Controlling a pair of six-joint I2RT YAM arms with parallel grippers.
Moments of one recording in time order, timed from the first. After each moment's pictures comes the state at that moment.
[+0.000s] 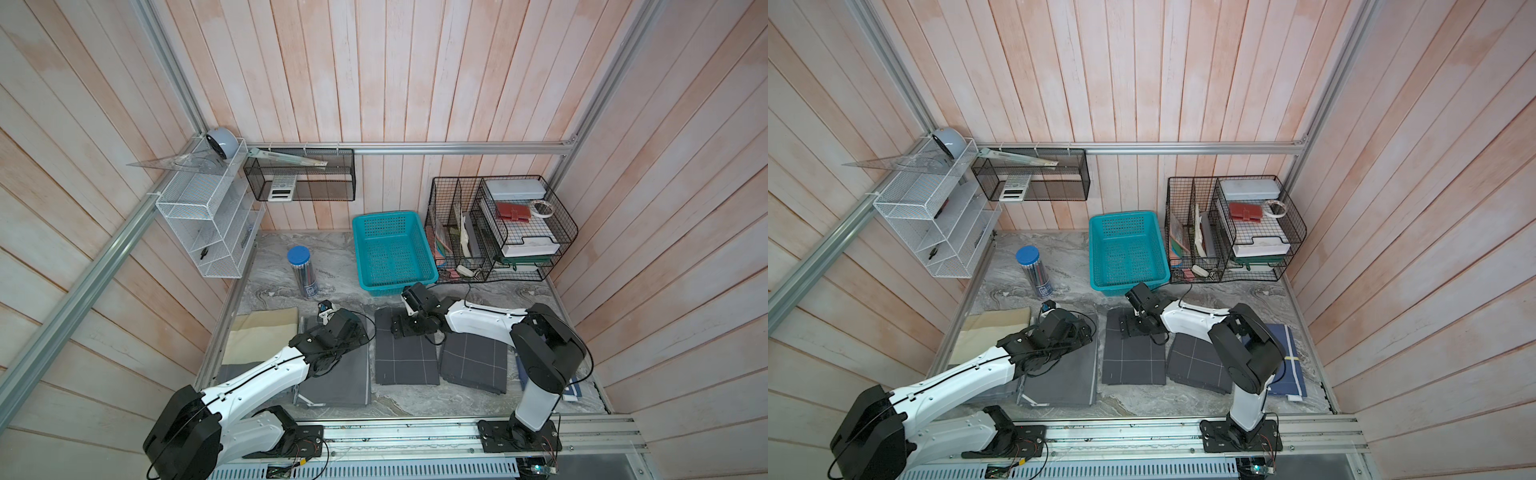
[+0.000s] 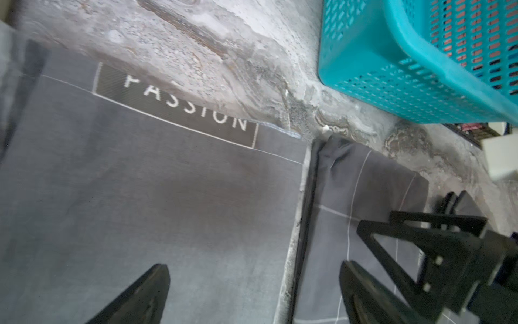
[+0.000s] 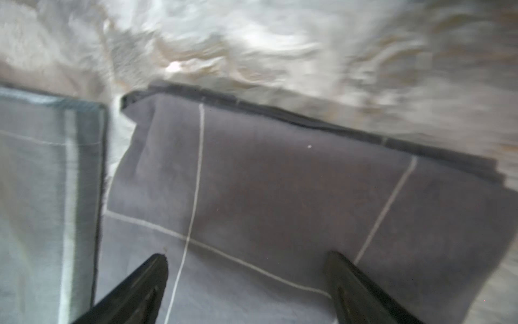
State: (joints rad) left arm -0.73 1.19 0.67 -0.44 -0.24 -0.99; right arm 0.73 1.76 1.02 -0.36 -0.07 0.54
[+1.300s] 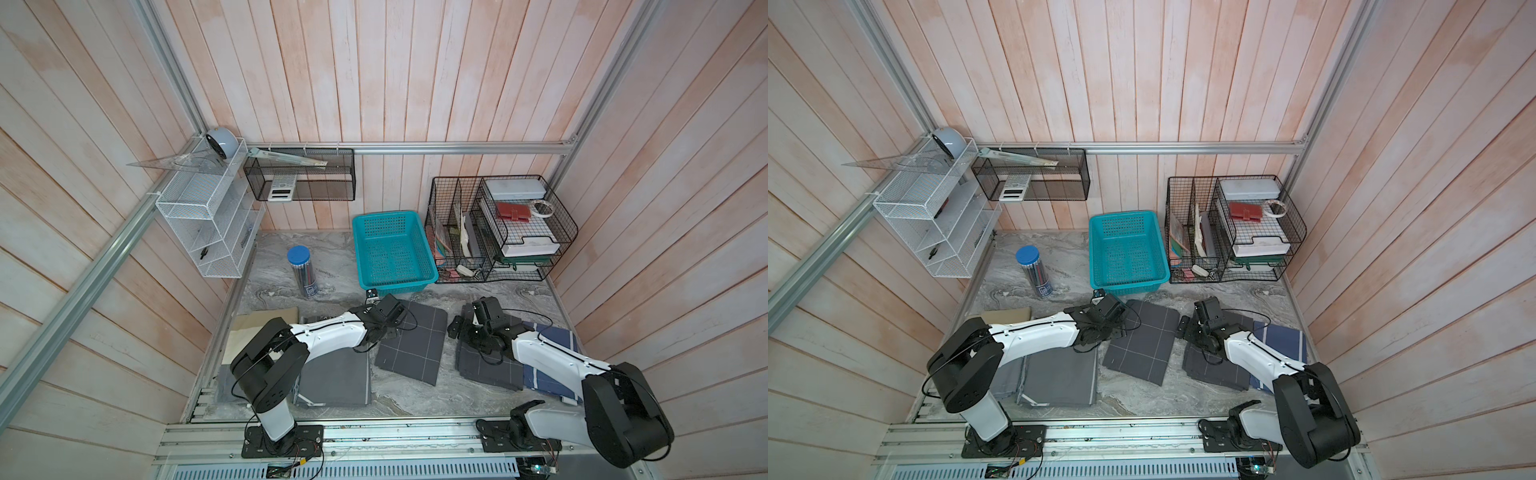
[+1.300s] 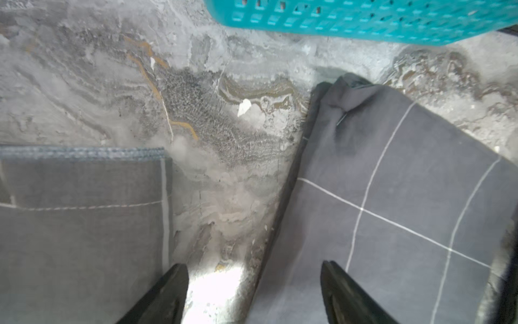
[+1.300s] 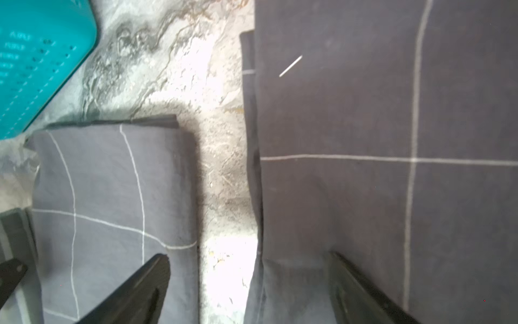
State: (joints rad) left arm -0.82 1.72 1.03 -0.43 -0.23 -0.88; right arm 0.37 1.27 0.55 -0.30 -0.09 0.70
